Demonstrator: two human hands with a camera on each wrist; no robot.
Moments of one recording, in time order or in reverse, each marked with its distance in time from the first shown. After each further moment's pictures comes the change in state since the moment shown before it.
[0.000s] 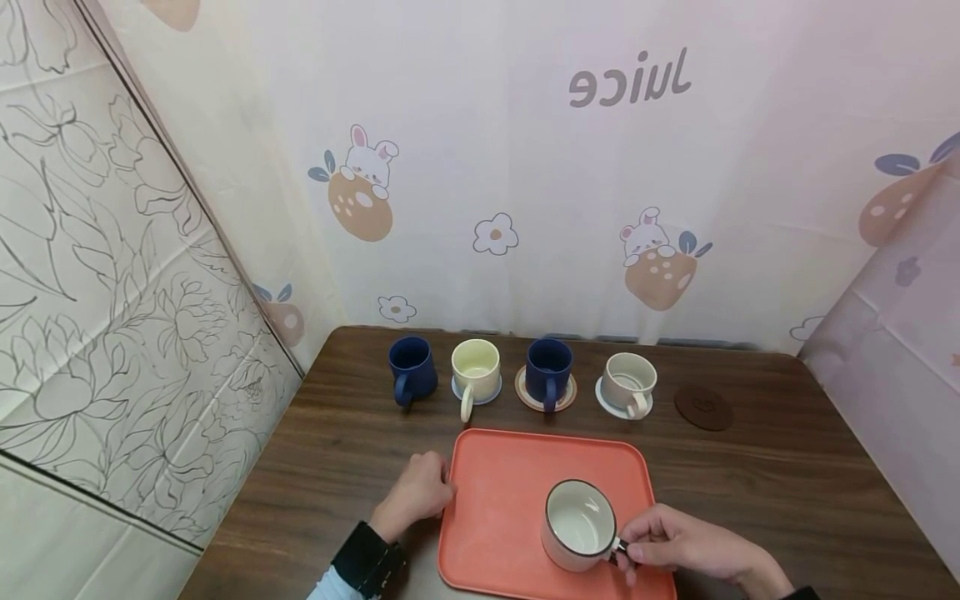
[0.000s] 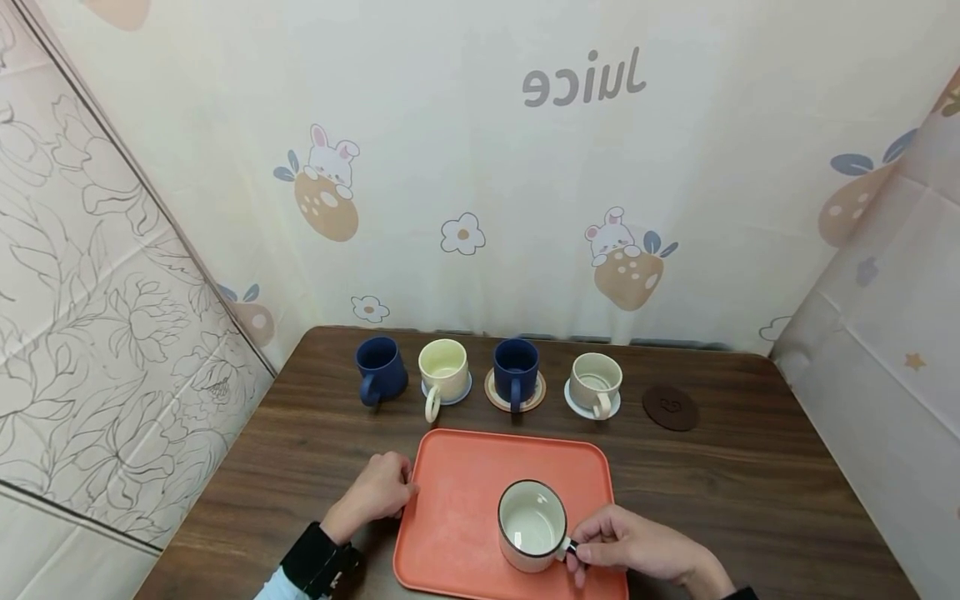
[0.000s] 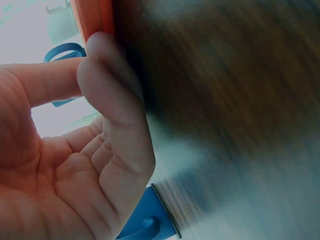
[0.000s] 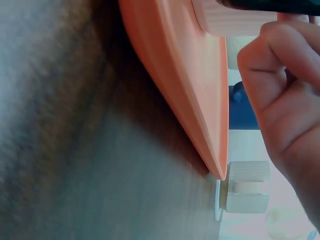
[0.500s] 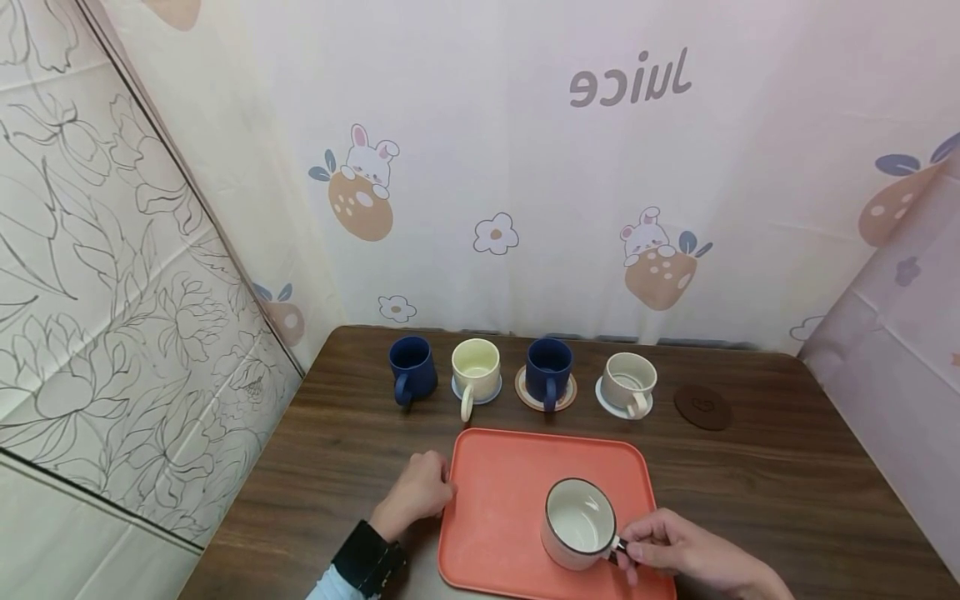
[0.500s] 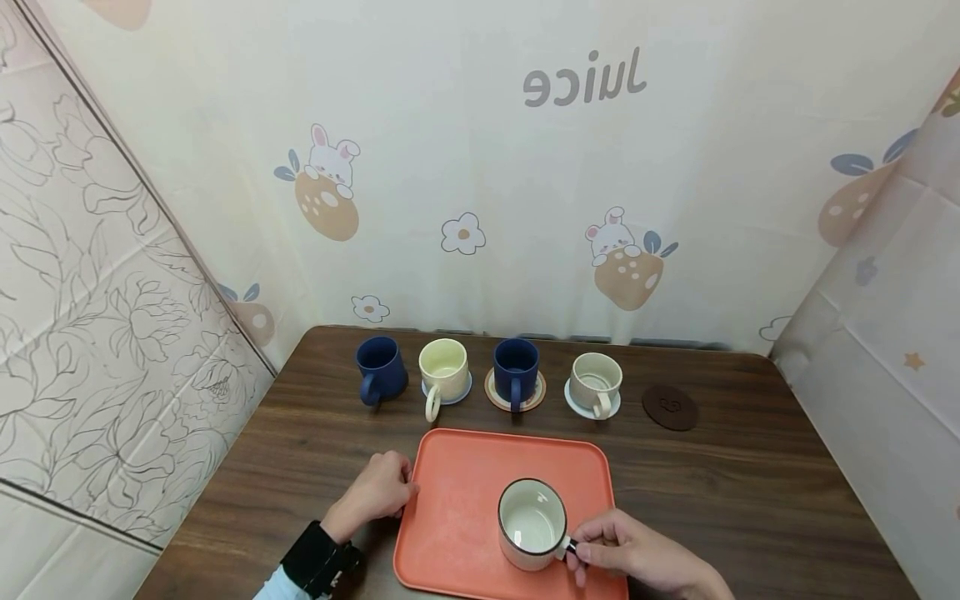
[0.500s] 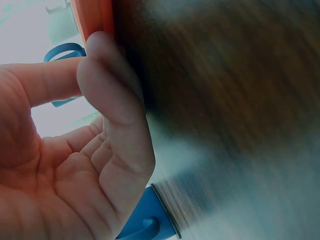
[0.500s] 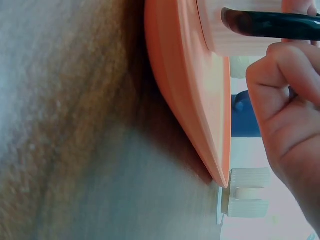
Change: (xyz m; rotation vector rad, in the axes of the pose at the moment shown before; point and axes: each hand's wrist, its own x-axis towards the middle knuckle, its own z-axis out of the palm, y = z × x) left_hand -0.001 -0.001 0.000 -0.011 0.007 0.025; right_hand -0.002 0.013 0.009 0.064 0.053 -0.105
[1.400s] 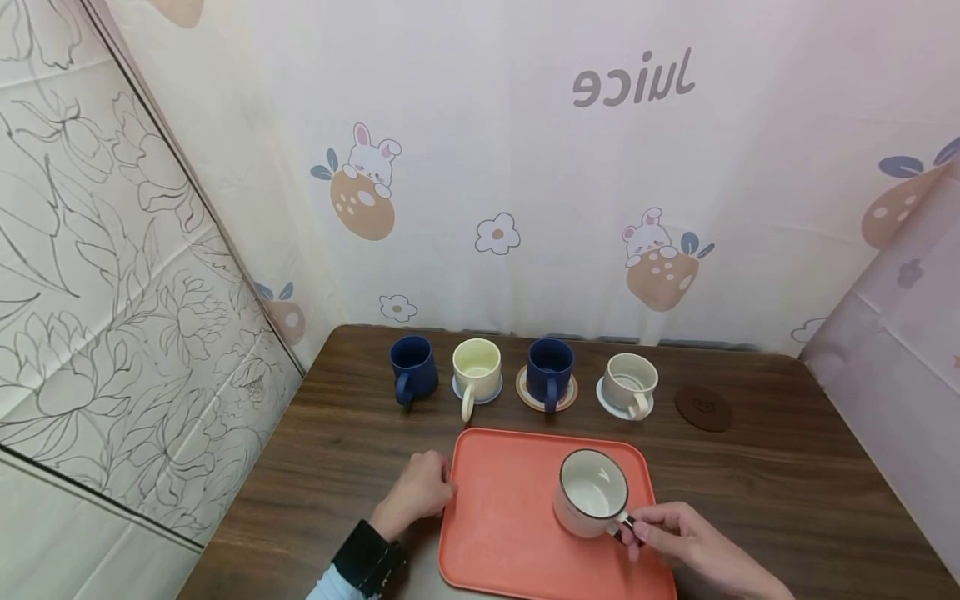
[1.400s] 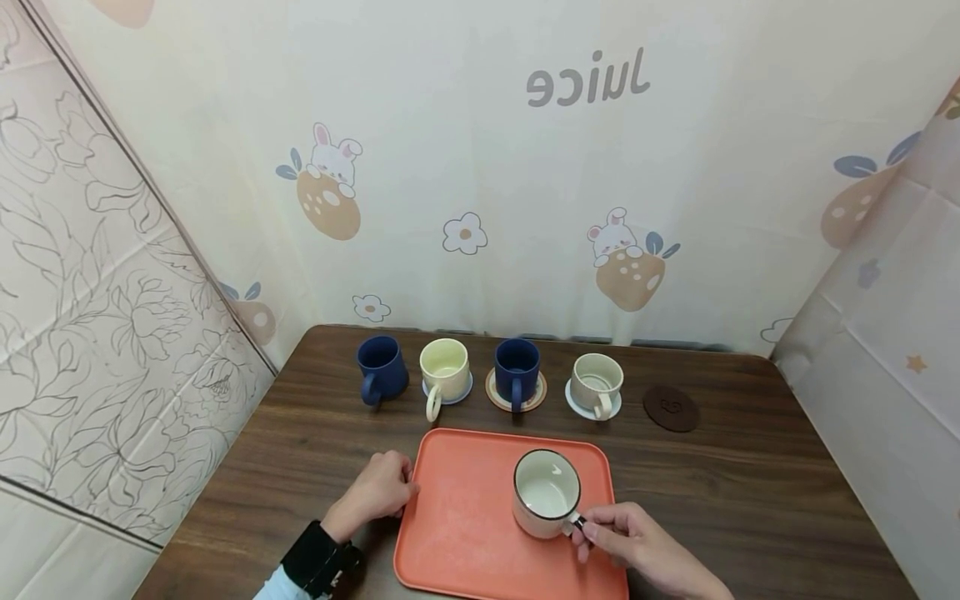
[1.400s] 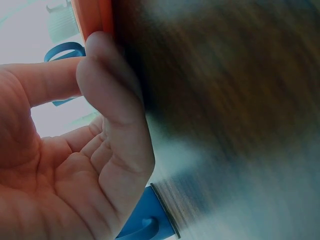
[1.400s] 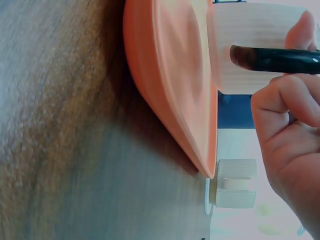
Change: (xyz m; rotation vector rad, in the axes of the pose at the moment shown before) left_hand 0.000 -0.002 0.000 -0.011 0.000 0.015; right_hand -0.005 -0.016 0.008 -0.128 0.238 0.039
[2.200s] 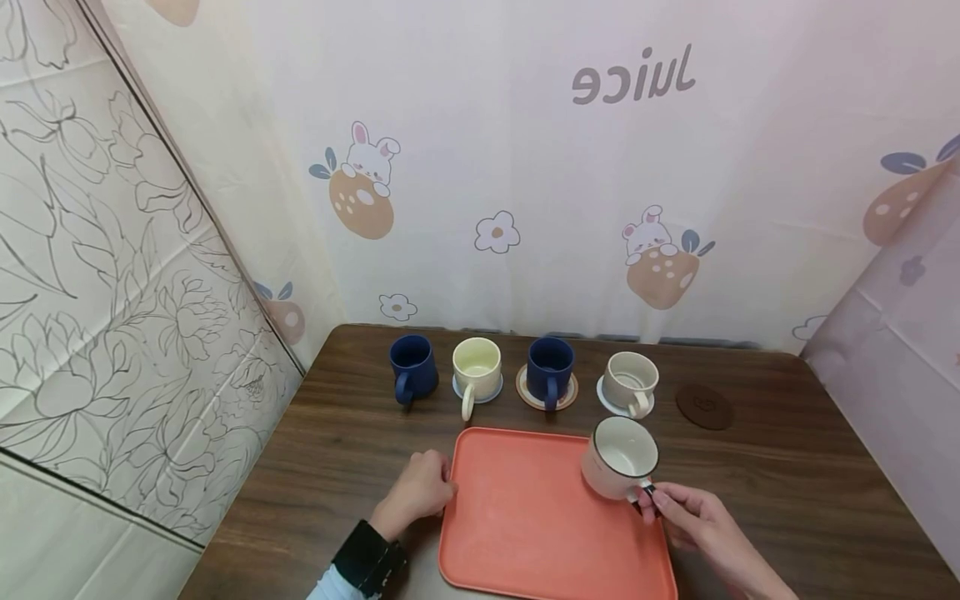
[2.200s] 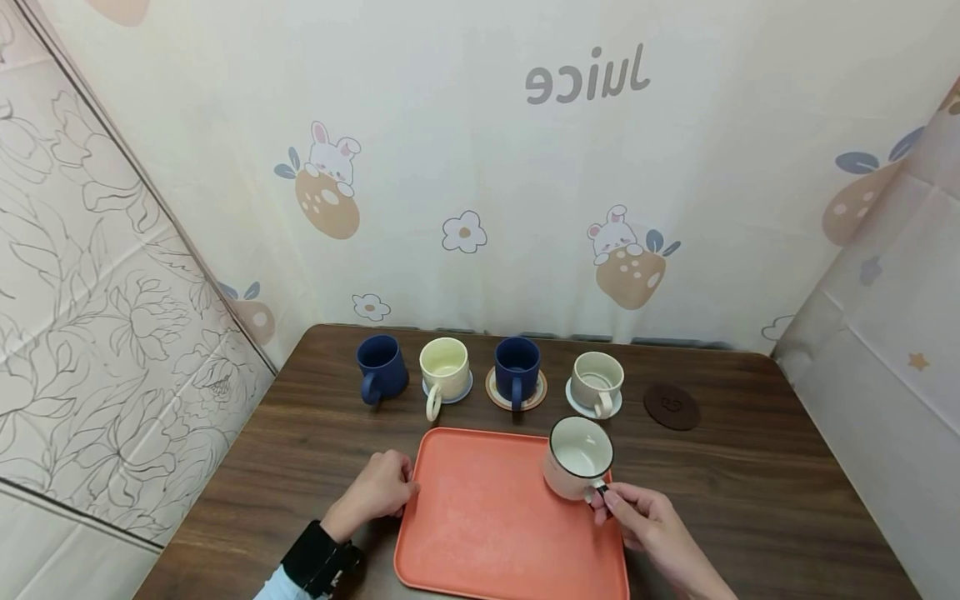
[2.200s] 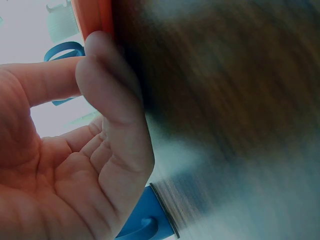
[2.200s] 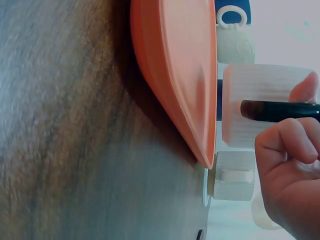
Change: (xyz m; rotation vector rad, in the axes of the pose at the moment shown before) left_hand 0.001 -0.001 -0.001 -0.005 -0.005 0.005; right_hand -0.007 0.000 0.003 -0.093 0.408 -0.114
